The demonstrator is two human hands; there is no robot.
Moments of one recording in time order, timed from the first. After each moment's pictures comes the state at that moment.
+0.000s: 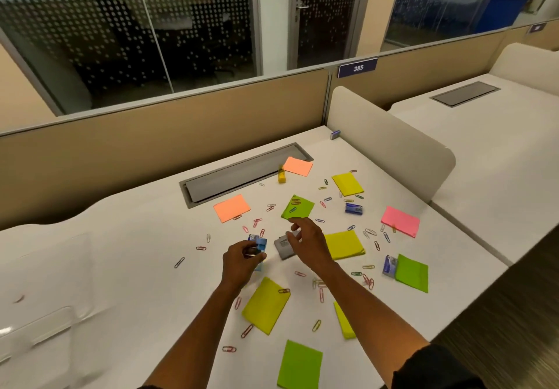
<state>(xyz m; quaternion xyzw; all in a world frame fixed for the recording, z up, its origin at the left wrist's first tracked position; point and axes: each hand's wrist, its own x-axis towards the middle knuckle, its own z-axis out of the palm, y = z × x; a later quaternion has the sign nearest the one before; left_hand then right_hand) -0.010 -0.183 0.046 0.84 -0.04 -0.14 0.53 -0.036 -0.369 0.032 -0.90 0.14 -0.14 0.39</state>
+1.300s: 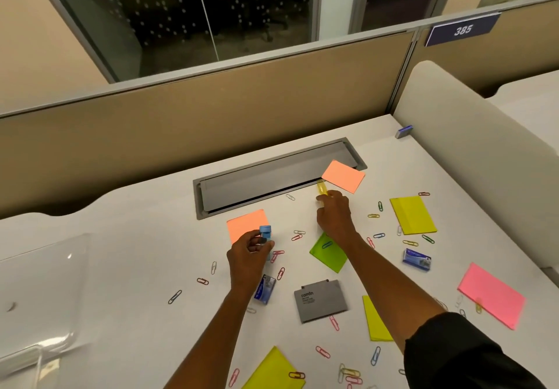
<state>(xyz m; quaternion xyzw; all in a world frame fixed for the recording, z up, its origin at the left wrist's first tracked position) 0.125 -0.235 -0.002 0.84 0.10 -0.02 0.54 0.189 -0.454 -0.024 -0.94 0.15 -0.03 0.29</state>
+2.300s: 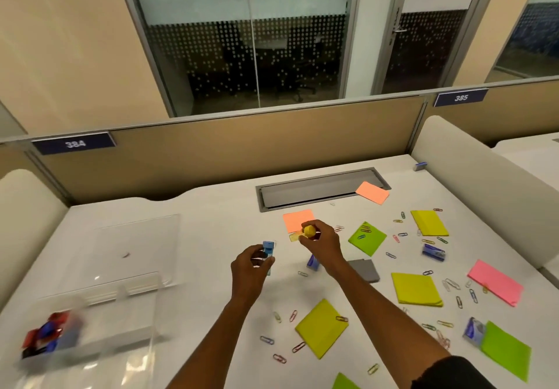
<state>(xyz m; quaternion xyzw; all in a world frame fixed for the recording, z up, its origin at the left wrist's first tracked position) -0.006 -0.083 0.059 0.84 0.04 0.06 0.54 0.034 -0.274 0.068 -0.82 0.09 -0.05 0.56</state>
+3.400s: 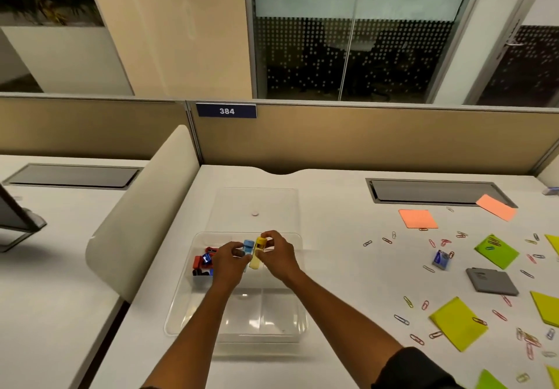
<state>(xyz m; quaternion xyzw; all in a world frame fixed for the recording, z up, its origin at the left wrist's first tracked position) -0.077 0.278 0.048 0.83 0.22 0.08 0.50 -0.039 0.151 0.051 -0.83 -0.05 0.11 0.55</state>
